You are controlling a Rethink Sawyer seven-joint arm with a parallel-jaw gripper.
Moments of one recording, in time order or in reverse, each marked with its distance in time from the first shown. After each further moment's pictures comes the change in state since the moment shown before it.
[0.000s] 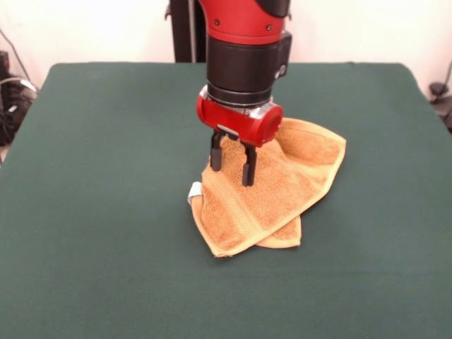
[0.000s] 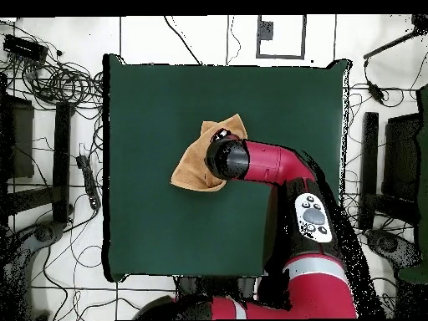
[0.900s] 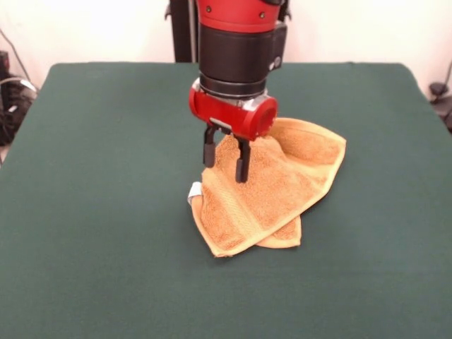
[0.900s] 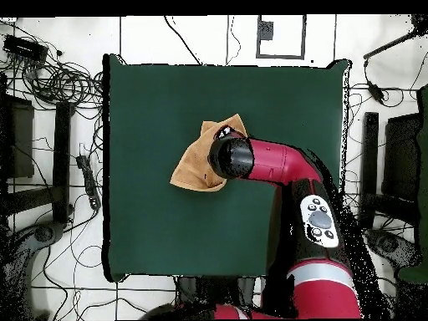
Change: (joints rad) arm -0.008 -0.030 0.000 0.000 0.000 0.000 0.000
